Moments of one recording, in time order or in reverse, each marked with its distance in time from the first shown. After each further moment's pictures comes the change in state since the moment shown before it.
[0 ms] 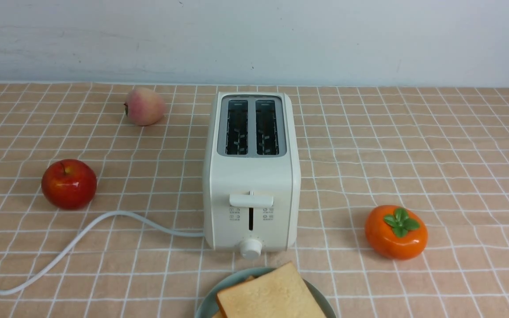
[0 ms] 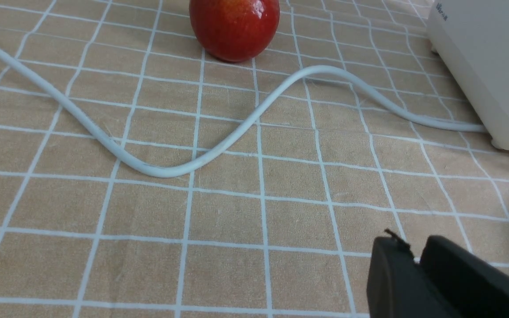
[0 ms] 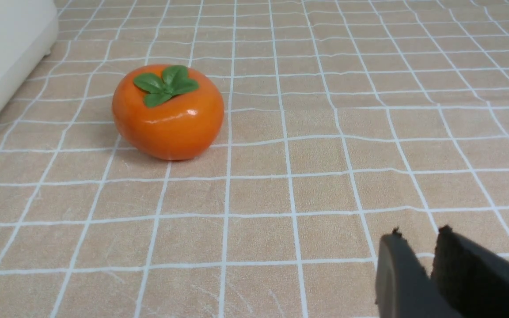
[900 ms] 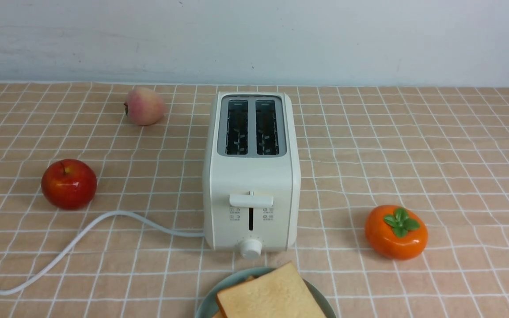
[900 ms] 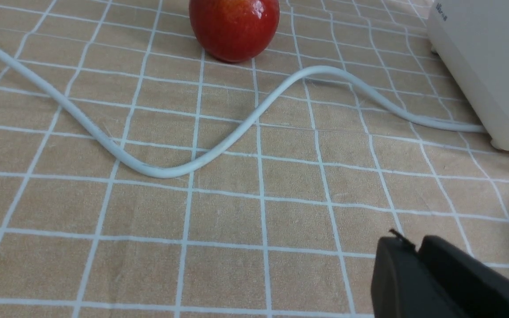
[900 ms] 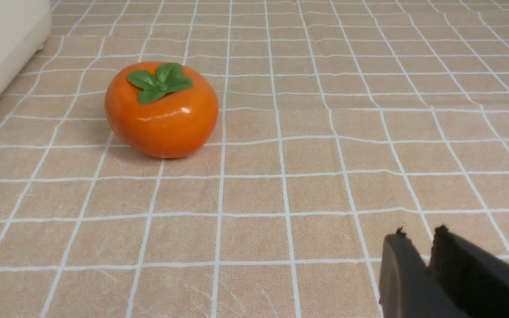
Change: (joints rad) right arm 0.000 0.000 0.000 -0.011 0.000 -0.004; left arm 0.000 0.000 0.000 -0.001 0.000 0.000
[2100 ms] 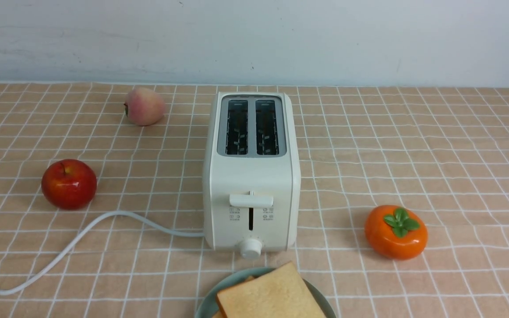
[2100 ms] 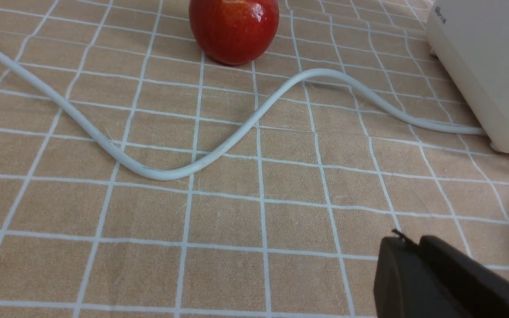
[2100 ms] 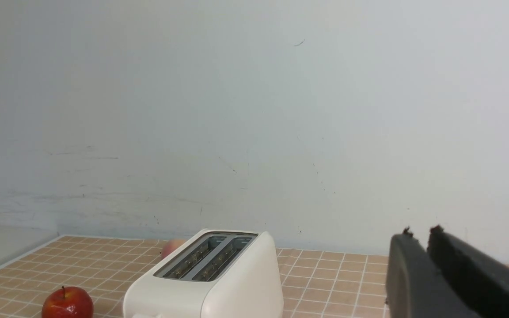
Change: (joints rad) right arm 0.326 0.002 -0.421 0.092 -0.117 -0.002; left arm 0.000 0.000 0.000 0.000 -0.006 0.000
